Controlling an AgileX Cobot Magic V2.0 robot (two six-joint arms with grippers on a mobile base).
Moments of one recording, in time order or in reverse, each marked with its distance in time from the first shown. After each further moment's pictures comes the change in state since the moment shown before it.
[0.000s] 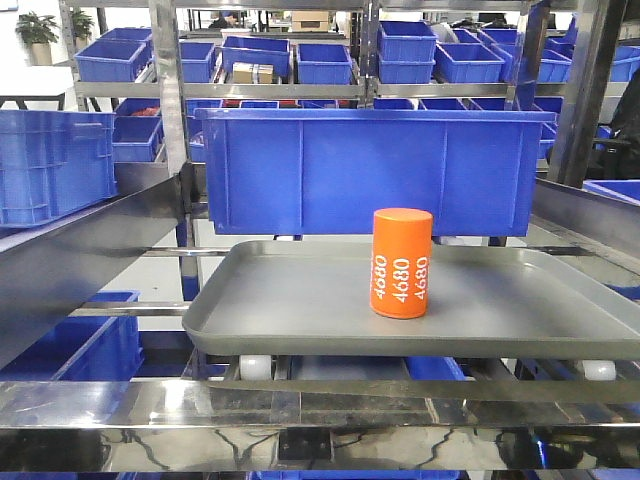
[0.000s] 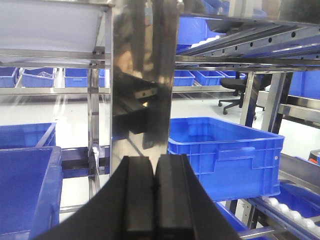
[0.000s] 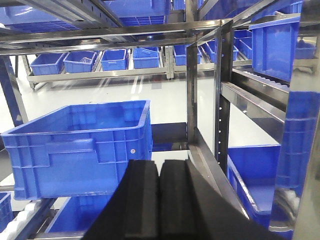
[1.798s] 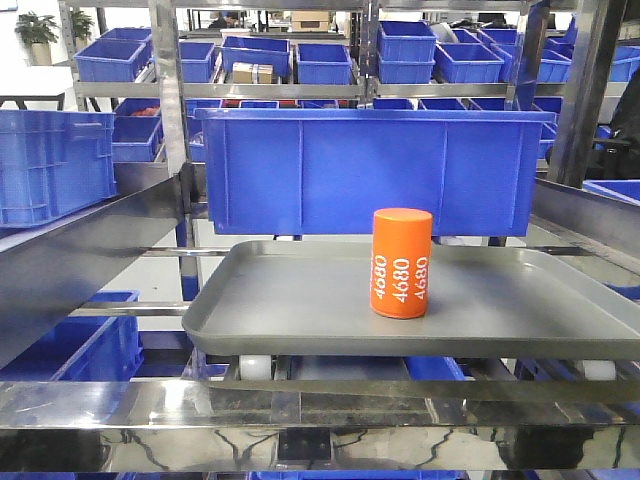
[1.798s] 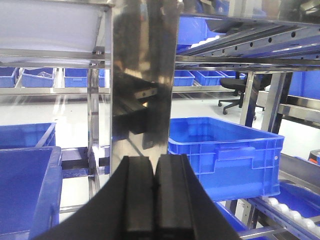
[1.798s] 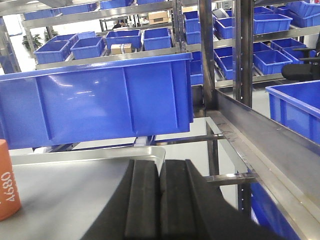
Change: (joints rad) left arm 0.000 0.000 0.000 0.000 0.000 0.000; right arm 0.000 0.660 -0.962 0.103 0.286 -0.027
